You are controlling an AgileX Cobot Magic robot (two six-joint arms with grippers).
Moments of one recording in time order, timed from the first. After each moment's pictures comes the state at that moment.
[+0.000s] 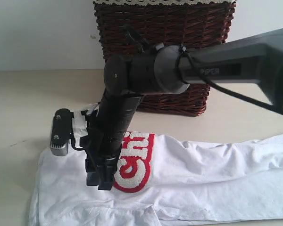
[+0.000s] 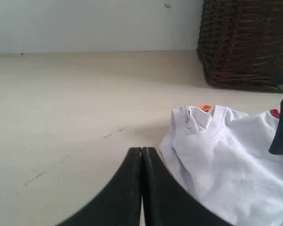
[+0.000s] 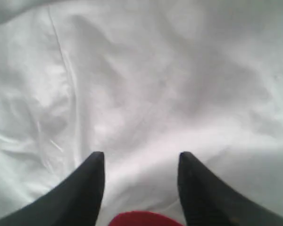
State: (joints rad) left arm 0.06 0.01 0.00 -0.52 0.40 0.51; right arm 0.80 2.16 -1.58 0.42 0.92 -1.17
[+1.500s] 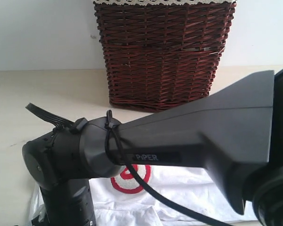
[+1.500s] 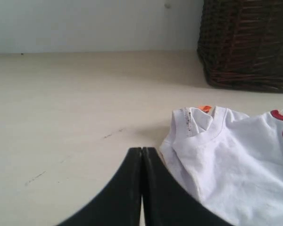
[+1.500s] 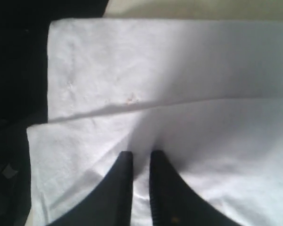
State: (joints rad) left arm 0.06 0.01 0.00 -0.52 0.40 0.51; right arm 1.13 2.25 -1.56 0.32 1.22 -0.99
